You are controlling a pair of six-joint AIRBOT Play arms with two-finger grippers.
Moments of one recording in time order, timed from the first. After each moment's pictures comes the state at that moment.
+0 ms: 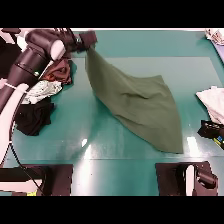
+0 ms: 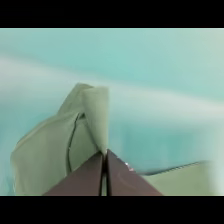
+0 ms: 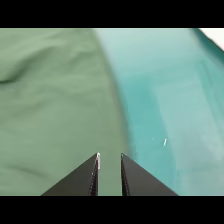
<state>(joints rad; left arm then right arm) -0.49 -1.47 1.79 1.80 -0.76 -2.34 -0.48 -0.02 0.48 -1.27 1.17 1.48</state>
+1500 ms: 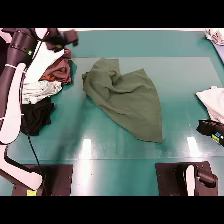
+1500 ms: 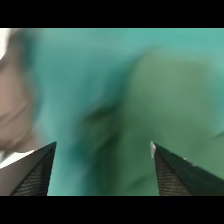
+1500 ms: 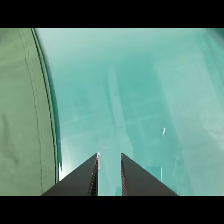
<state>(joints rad) -0.24 -1.71 2.04 1.64 -1.17 -1.95 -0.48 -0.14 0.48 -1.28 1.17 1.48</state>
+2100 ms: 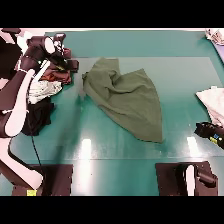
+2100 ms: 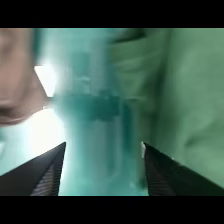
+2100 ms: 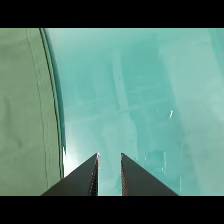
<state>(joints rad) -0.20 -1.81 1.89 1.48 -1.18 -1.71 -0.48 -0.14 0.48 -1.28 1.23 1.48</state>
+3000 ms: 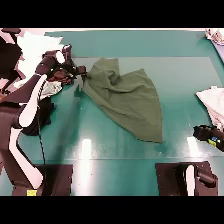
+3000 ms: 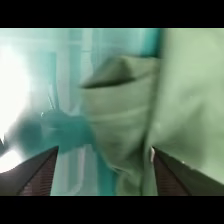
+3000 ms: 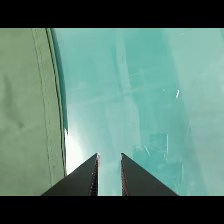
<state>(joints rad) -0.16 -1.96 1.88 1.39 -1.00 -1.79 -0.48 -0.14 0.48 -1.27 1.30 1.48</state>
